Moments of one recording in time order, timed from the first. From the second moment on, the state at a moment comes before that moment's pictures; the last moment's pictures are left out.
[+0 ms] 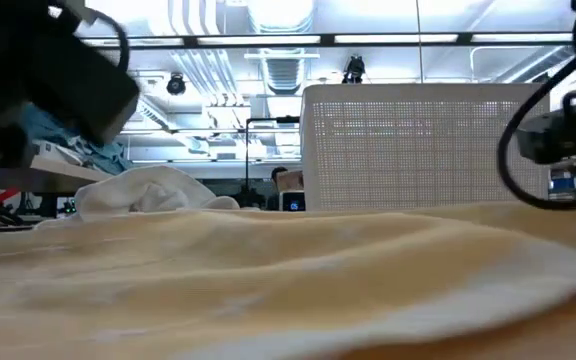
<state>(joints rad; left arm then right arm) -0.61 2.01 1.39 -0.91 0.22 -1.13 0.58 1.62 0.78 -0.94 0.27 0.86</state>
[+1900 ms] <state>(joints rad) -0.90 1.94 1.31 -0.82 0.01 -1.28 0.88 1.65 0.92 -0.59 -0.09 0.58</state>
